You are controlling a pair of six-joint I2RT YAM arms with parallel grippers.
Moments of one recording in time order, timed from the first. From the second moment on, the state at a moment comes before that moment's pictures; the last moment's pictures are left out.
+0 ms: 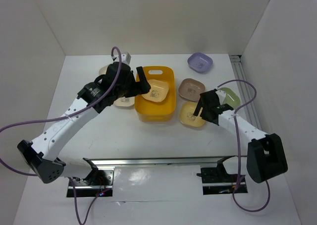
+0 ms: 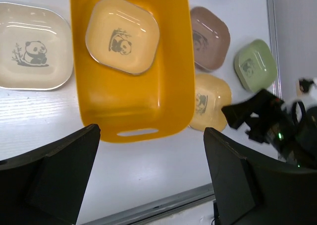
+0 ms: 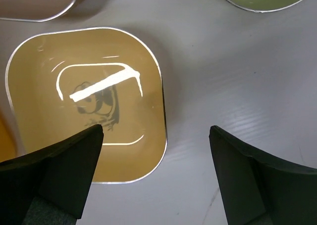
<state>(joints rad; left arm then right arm) -0.62 1.34 1.50 -0.74 -0.21 -0.70 0.33 1.24 0.74 -0.49 0.38 0.67</state>
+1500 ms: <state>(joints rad) -0.66 1.26 1.43 -0.87 -0.42 -0.75 0.35 1.16 1.06 -0.58 0.62 0.62</state>
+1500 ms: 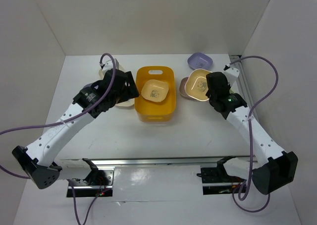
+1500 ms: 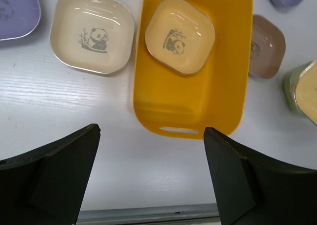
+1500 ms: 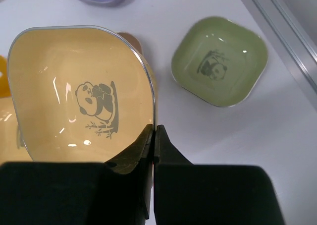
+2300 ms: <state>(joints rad) -0.04 1.55 1.52 -0.85 -0.32 -0.81 0.59 1.80 1.44 -0.37 0.52 0.62</state>
